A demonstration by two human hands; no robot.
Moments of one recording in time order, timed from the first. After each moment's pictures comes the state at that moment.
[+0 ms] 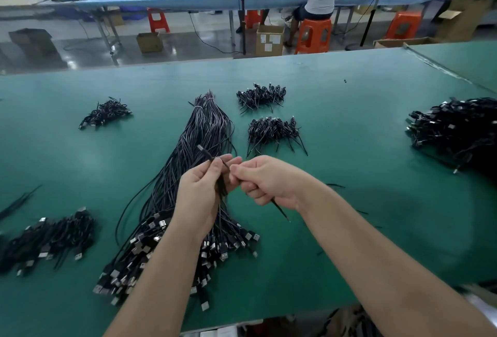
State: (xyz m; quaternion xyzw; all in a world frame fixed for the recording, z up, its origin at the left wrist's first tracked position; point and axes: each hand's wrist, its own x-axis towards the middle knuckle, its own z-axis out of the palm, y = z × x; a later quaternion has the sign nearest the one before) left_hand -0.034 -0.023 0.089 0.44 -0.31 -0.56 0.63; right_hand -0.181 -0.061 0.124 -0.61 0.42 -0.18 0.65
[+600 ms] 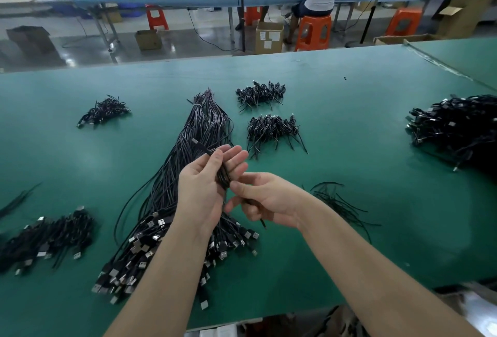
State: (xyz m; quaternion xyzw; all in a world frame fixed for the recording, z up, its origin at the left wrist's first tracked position) left_hand -0.046 -0.028 0.098 0.39 -0.24 -0.57 0.69; right_hand -0.187 -0.051 0.086 -0.49 0.35 -0.21 0.77
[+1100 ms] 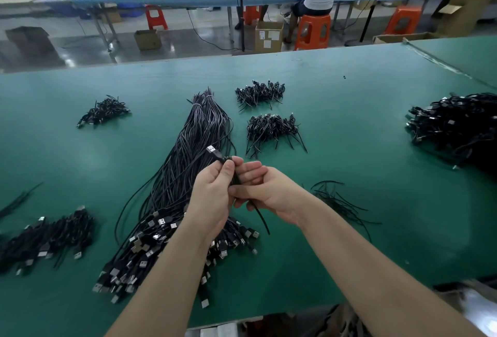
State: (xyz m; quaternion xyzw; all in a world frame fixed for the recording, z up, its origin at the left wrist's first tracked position) left_hand -0.052 -0.018 0.086 0.45 -0.36 -0.58 0.58; right_hand -0.187 -0.054 0.082 -0.54 0.40 -0.29 0.68
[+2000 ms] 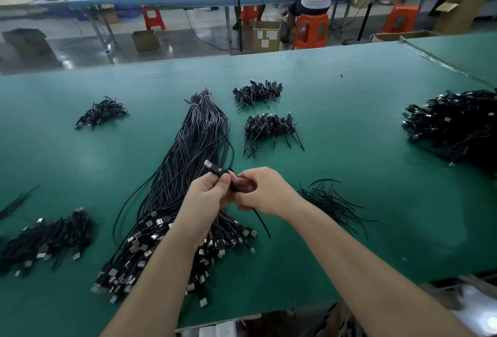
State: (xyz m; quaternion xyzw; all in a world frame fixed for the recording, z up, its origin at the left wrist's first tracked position) left_hand -0.035 -0.015 0.068 0.48 -0.42 -0.56 0.53; right_hand -0.189 -0.057 0.075 -0.72 0.49 -0.22 0.44
